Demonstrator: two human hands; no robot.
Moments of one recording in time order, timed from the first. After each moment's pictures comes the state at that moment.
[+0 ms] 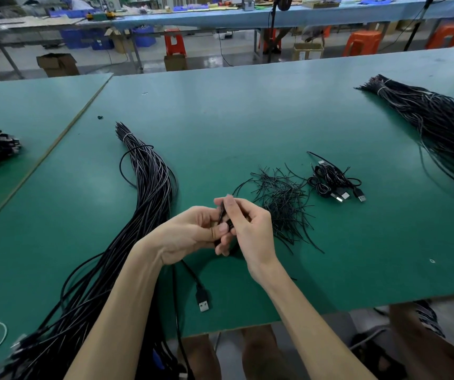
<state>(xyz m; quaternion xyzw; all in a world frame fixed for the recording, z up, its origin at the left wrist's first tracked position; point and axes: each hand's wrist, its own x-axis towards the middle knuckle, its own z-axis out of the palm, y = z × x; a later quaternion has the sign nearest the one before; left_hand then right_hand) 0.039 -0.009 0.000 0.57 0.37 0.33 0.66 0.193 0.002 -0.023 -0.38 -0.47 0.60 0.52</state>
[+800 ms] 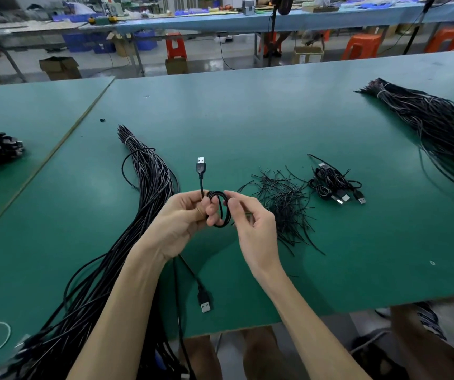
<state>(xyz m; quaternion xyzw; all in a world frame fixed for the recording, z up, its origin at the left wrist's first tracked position) 0.035 0.000 0.001 0.47 0.39 0.52 0.59 0.196 0.007 -0.027 -0.41 -0.56 0.46 0.56</state>
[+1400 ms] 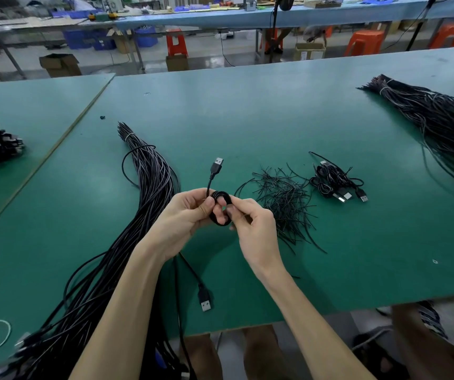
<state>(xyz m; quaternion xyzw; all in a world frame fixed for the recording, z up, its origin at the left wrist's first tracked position) 0.036 0.001 -0.004 0.49 0.39 0.51 0.58 0.195 0.008 -0.029 -0.43 -0.57 0.47 0.52</state>
